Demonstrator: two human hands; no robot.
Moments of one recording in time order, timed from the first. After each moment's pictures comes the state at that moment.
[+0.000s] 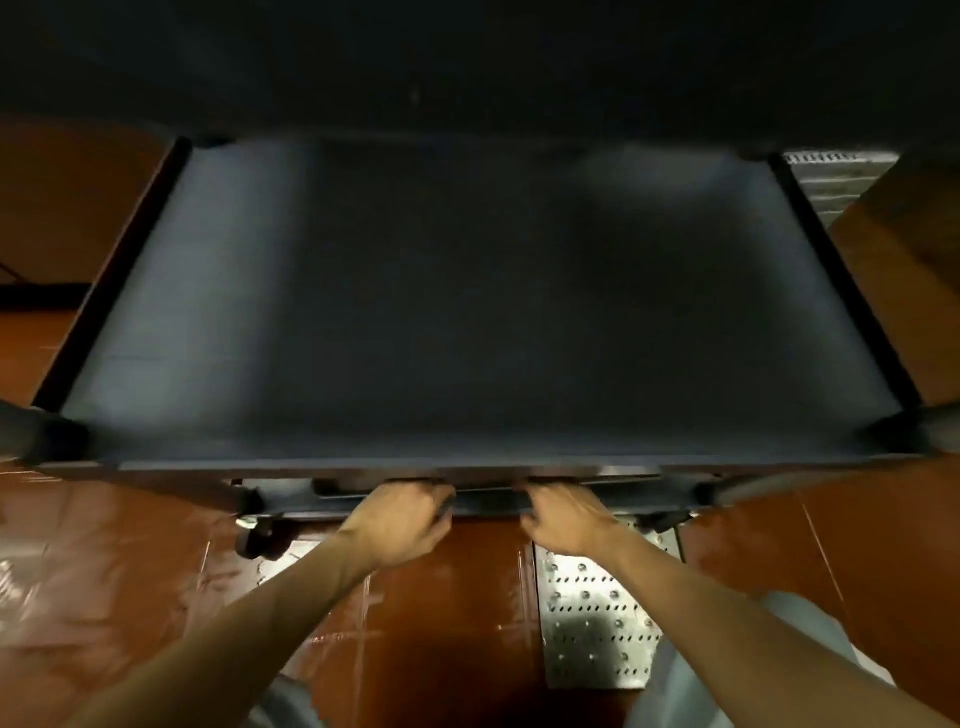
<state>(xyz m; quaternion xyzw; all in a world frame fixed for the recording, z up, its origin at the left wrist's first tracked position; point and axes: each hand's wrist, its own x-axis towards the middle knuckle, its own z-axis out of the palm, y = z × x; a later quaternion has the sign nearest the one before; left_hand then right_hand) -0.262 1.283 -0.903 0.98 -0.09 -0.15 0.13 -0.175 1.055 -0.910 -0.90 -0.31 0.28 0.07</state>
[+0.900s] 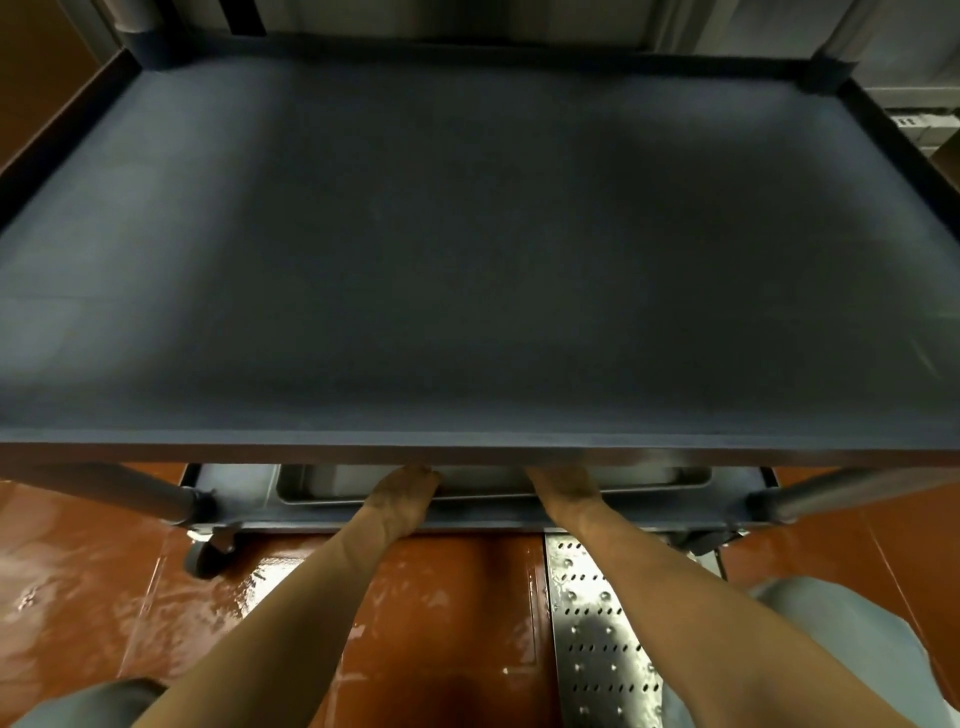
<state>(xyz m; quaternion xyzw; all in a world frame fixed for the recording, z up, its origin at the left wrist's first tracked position) -0.204 1.288 -1.056 0.96 0.03 -0.26 0.10 -0.125 1.071 -1.074 -0.94 -0.29 0.15 0.04</state>
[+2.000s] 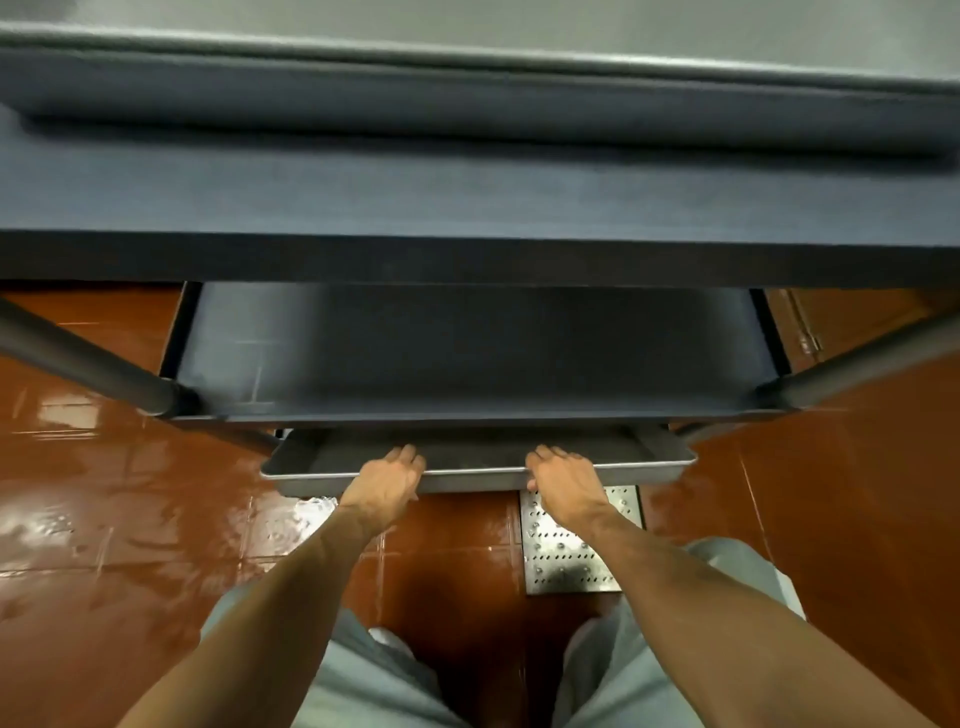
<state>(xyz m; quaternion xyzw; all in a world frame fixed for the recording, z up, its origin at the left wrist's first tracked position) -0.320 1.274 -0.802 0.97 -0.02 -0.26 0.03 -0.237 1.034 -0.793 -0.93 -0.30 0.22 -0.01</state>
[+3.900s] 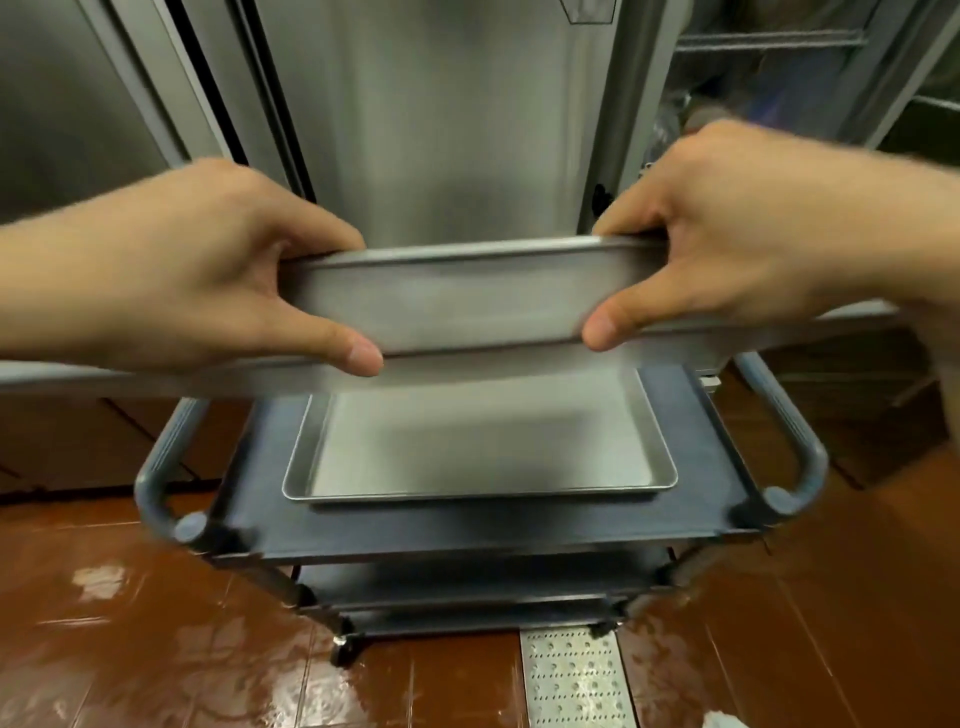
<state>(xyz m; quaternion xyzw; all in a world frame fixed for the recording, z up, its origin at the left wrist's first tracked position) -0.297 1.302 0.044 0.97 -0.19 0.06 0.11 -0.200 1.031 0.064 -0.87 -0.48 0.05 0.08</state>
